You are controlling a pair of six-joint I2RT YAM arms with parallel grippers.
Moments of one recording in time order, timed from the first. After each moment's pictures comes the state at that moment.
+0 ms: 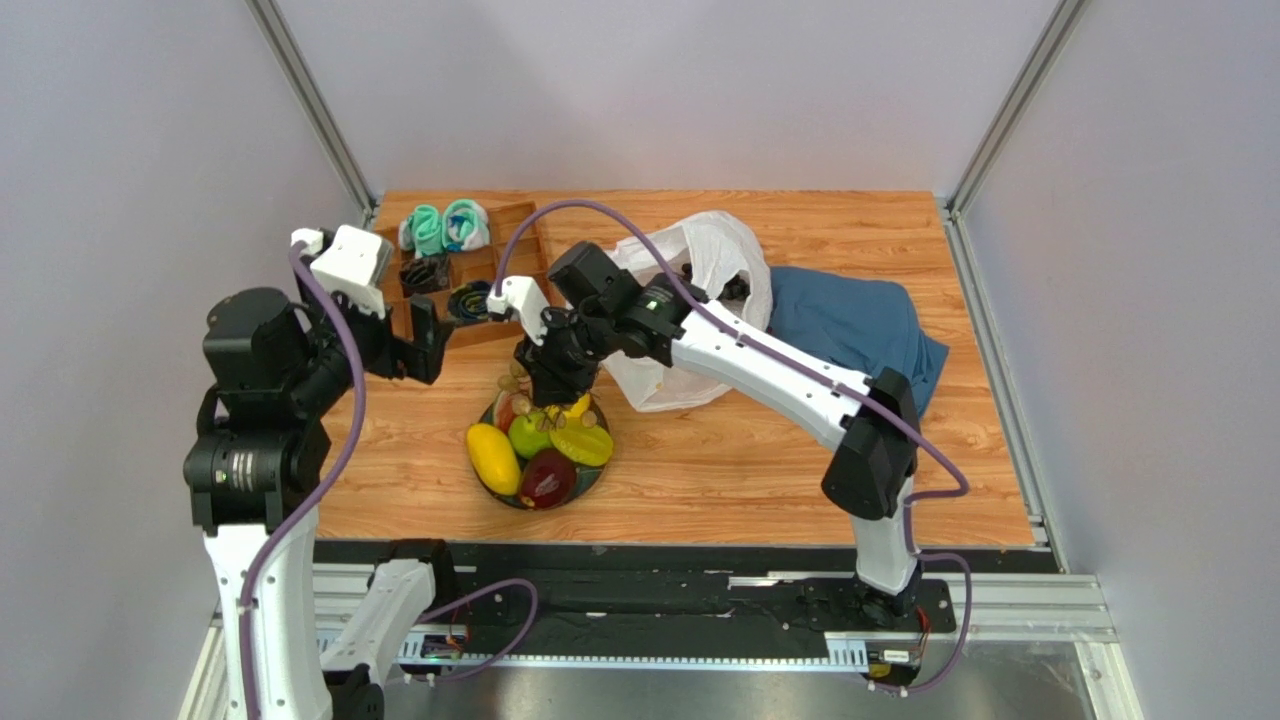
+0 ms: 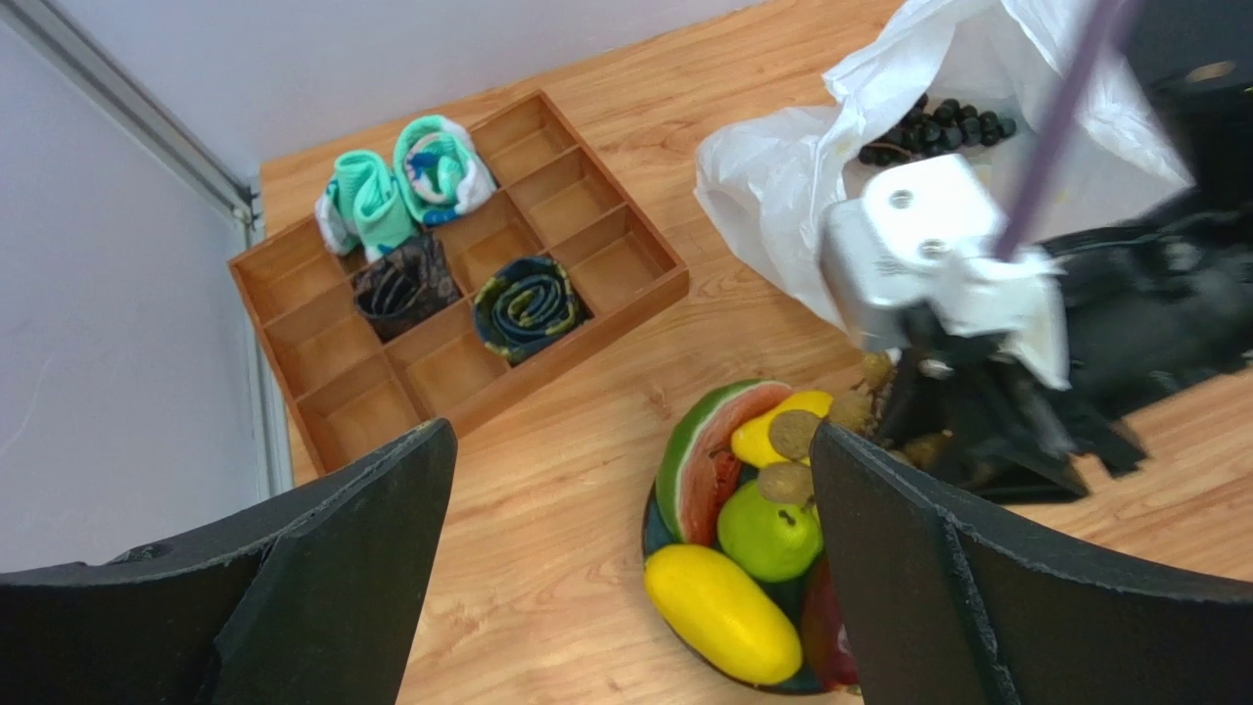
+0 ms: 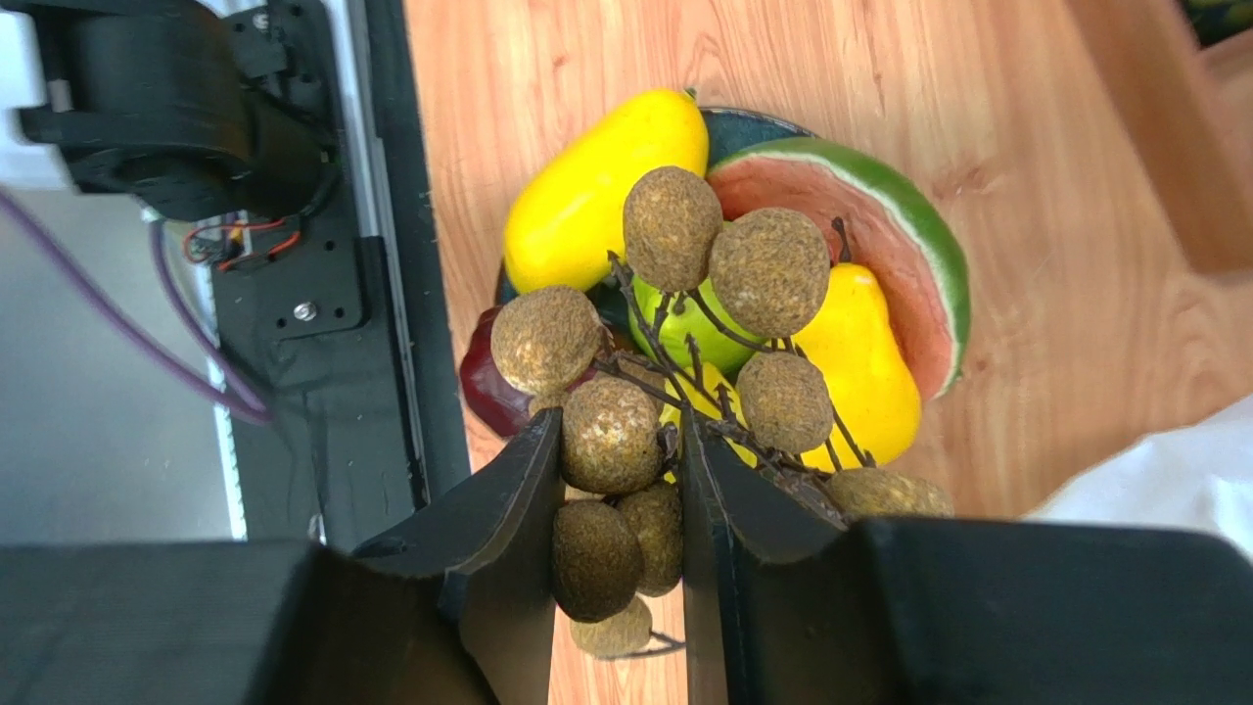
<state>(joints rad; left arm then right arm) 0.03 0.82 1.44 -0.91 0.33 0.18 0.98 1.93 1.94 -0.77 -0.45 -0.19</state>
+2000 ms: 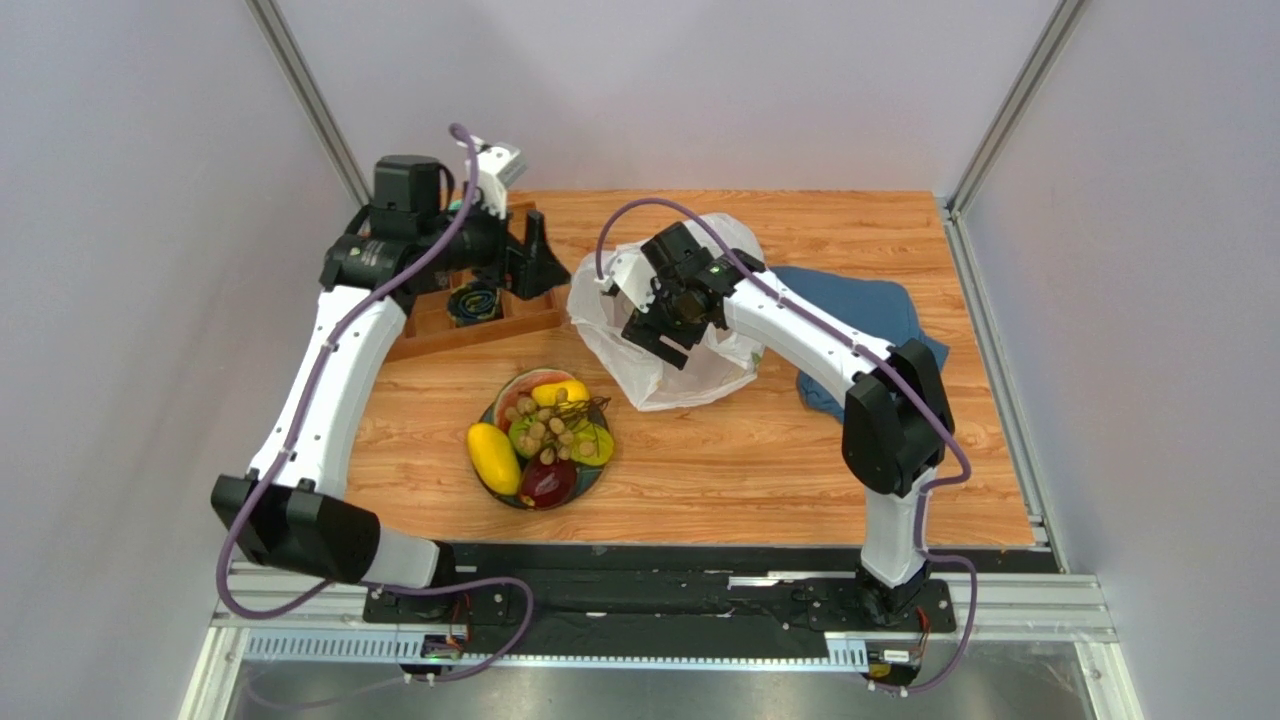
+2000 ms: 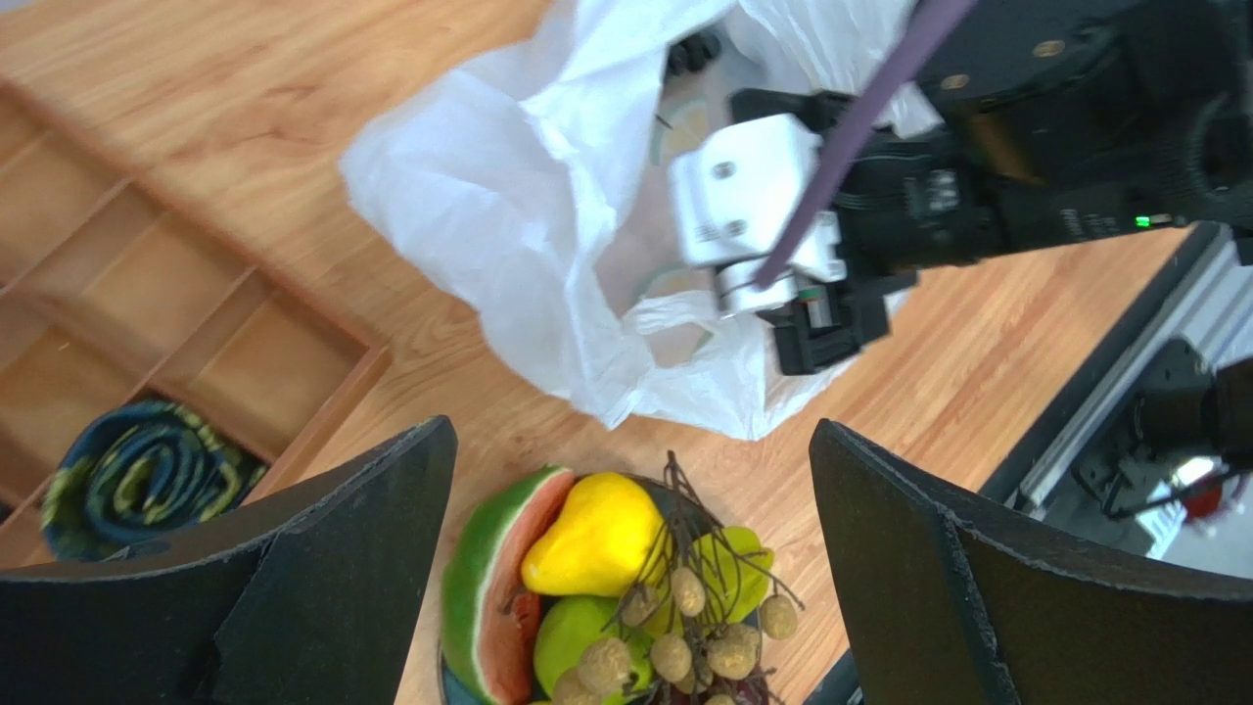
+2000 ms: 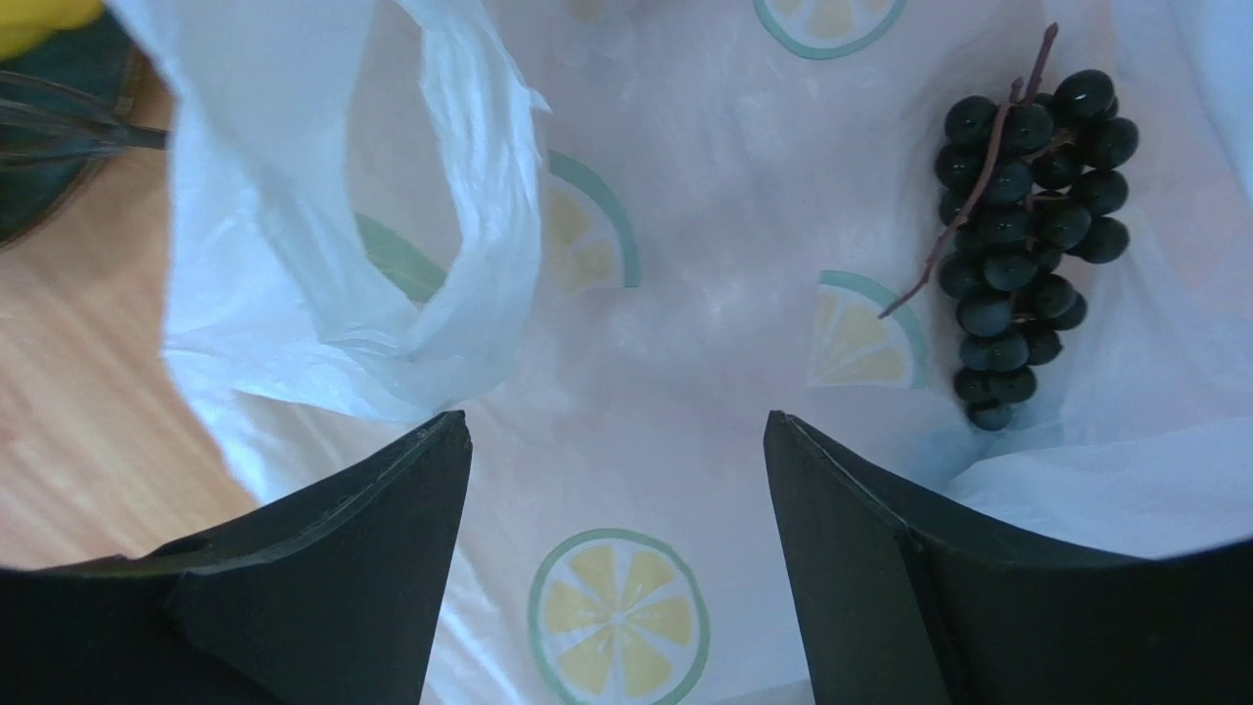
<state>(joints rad) -0.16 1.38 1.57 -0.76 0.62 0.08 0.67 1.90 1.69 -0.81 -0.02 -0.47</state>
